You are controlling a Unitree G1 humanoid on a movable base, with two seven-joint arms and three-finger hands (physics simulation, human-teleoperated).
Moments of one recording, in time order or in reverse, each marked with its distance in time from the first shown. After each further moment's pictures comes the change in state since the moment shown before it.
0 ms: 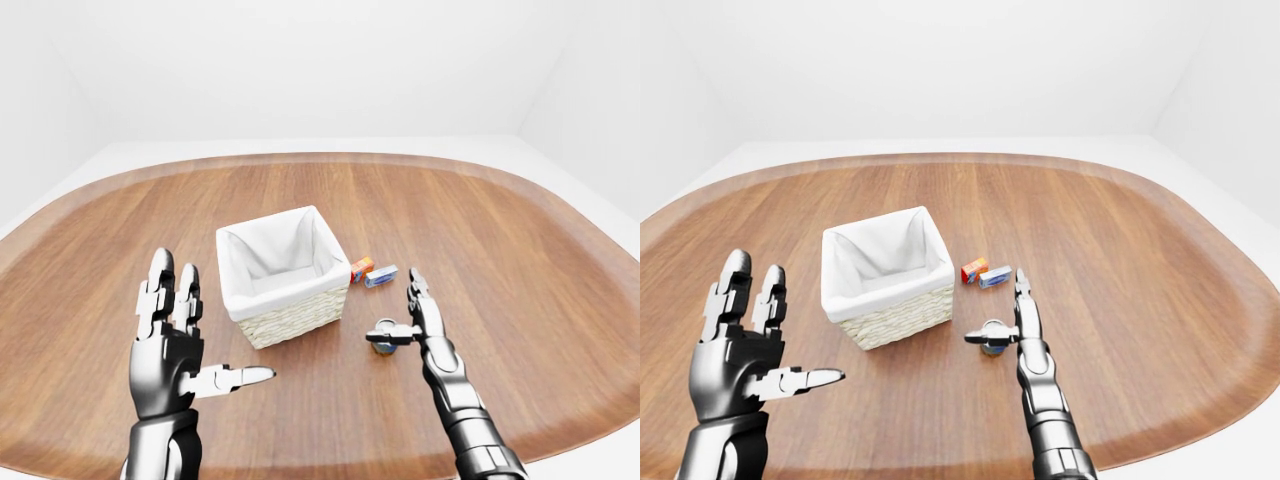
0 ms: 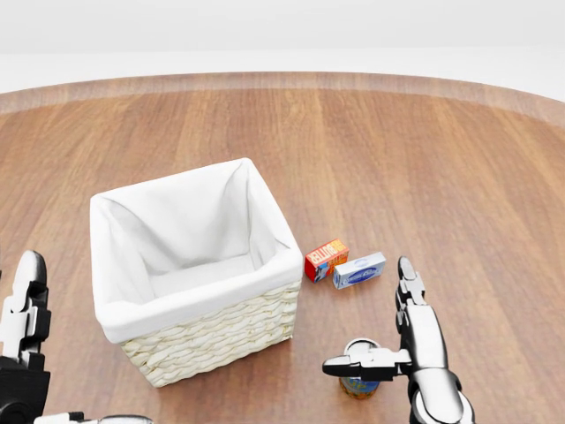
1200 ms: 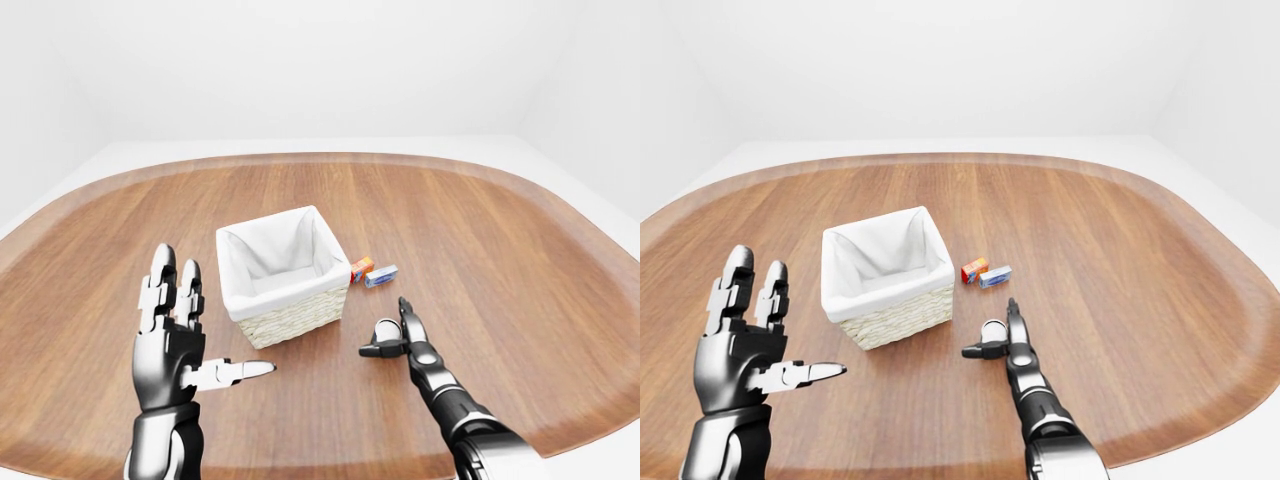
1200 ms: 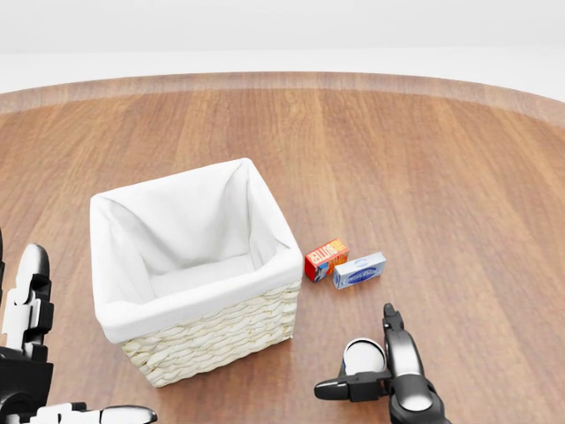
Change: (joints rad) left arm -0.038 0.010 0.003 0.027 -0.007 0.000 0.007; right arm -0.268 -0.007 0.010 0.638 -0.052 0.000 -0.095
